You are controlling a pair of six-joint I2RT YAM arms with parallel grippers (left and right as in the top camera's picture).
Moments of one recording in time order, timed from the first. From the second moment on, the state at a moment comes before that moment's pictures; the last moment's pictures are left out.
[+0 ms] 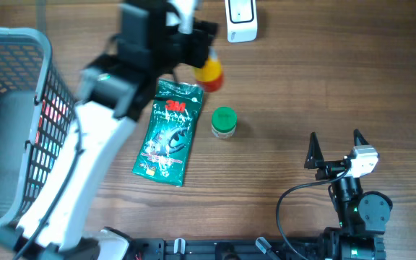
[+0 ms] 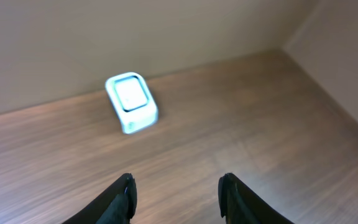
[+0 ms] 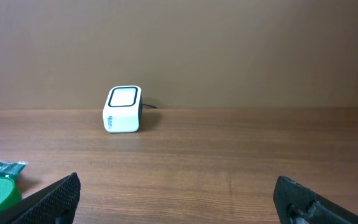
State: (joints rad) left arm -0.46 1.55 1.72 -0.68 0.14 -0.17; right arm -0.11 0.02 0.01 0.01 -0.18 0.04
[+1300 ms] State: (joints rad) left arm -0.80 2.12 1.72 -0.37 -0.35 -0.39; right arm -0.11 0.02 0.01 0.01 -0.18 0.04
